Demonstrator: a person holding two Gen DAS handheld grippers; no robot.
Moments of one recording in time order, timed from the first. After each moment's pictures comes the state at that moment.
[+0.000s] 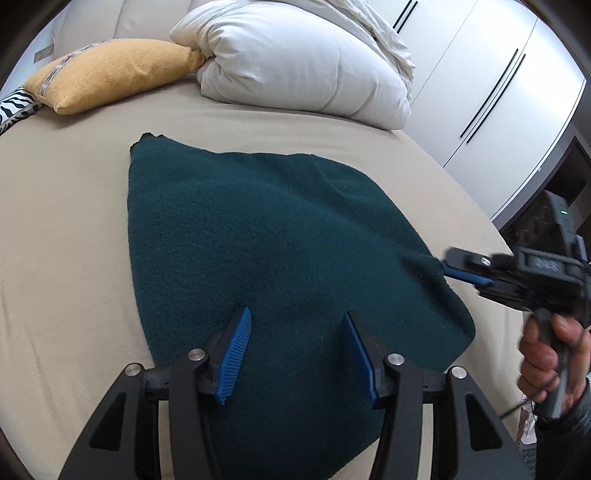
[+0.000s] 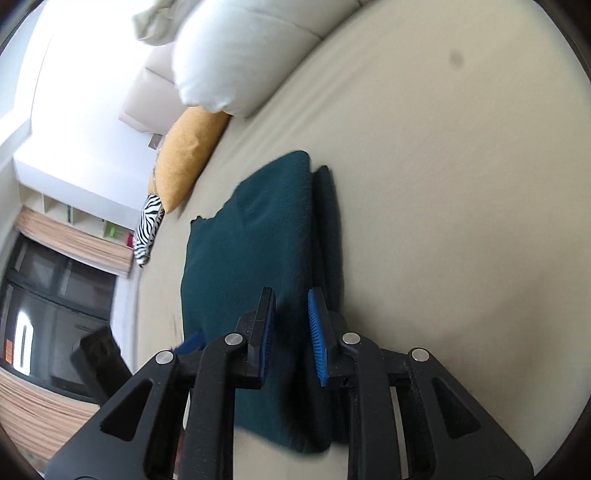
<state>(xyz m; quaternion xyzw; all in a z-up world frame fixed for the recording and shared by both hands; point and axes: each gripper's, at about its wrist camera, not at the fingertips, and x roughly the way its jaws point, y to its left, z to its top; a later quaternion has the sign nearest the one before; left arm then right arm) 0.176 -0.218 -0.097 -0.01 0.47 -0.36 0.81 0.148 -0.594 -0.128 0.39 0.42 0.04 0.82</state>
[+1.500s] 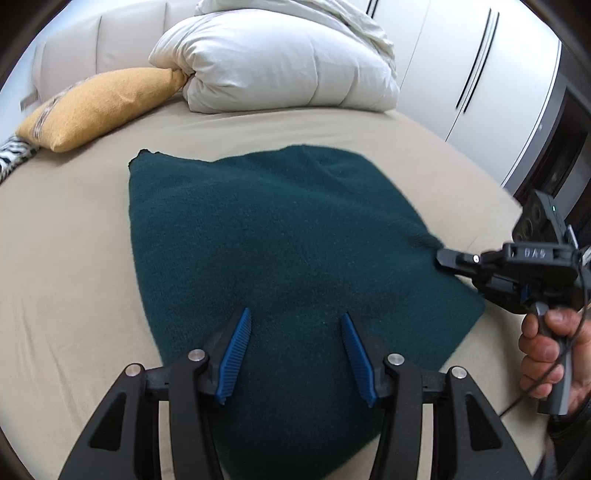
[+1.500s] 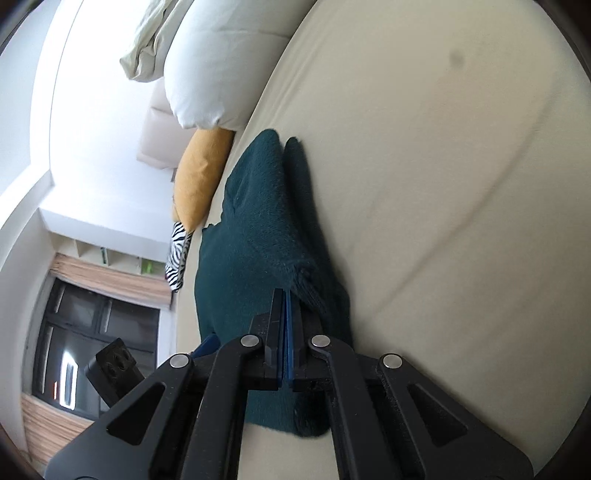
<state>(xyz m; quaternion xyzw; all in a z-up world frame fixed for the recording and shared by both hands) 0.157 -0.220 -0.093 0.06 0.44 -0.35 0.82 0.116 -0.579 -0.186 0.50 0.36 0.05 0.79</state>
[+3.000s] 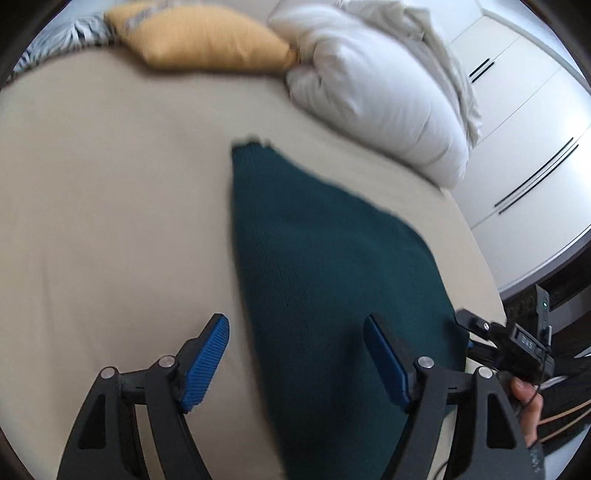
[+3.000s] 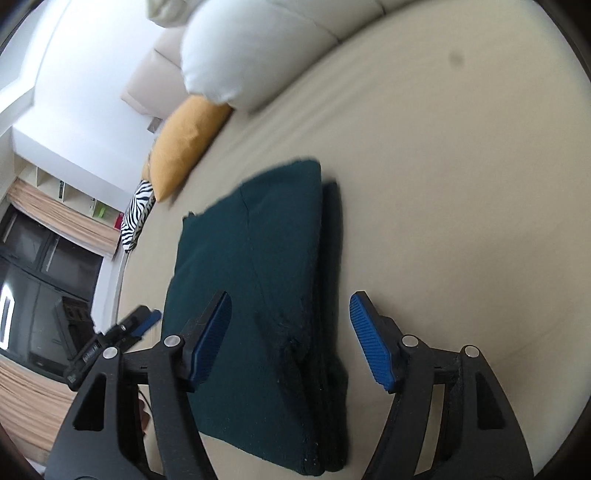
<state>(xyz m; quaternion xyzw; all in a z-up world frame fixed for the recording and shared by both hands) 0.227 -0.158 -0.109 -0.14 0.53 -0.28 0.79 0.156 -0.590 -0.134 0.36 0.44 0.06 0.82</state>
